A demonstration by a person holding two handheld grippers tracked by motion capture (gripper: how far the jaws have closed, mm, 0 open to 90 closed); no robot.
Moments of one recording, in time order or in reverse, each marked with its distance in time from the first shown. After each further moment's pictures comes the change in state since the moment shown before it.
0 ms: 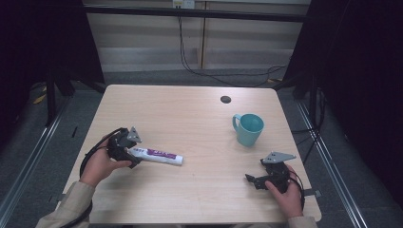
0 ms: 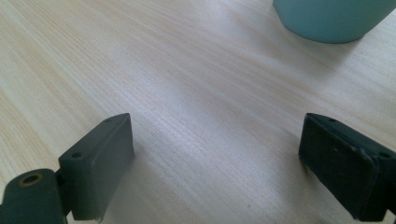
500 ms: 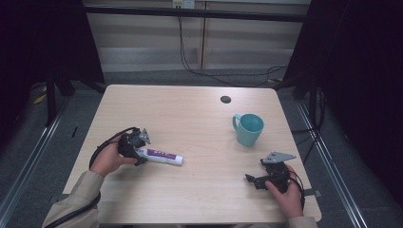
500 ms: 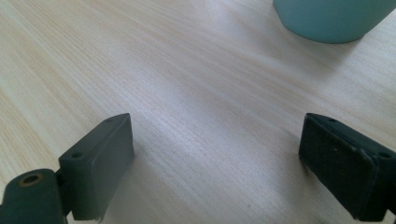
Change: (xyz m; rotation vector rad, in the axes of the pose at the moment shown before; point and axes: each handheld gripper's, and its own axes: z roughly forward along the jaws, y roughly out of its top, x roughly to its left) left arm 0.005 0.014 0.027 0.070 -0.089 0.081; right arm 0.000 0.000 0.000 0.000 0.000 0.002
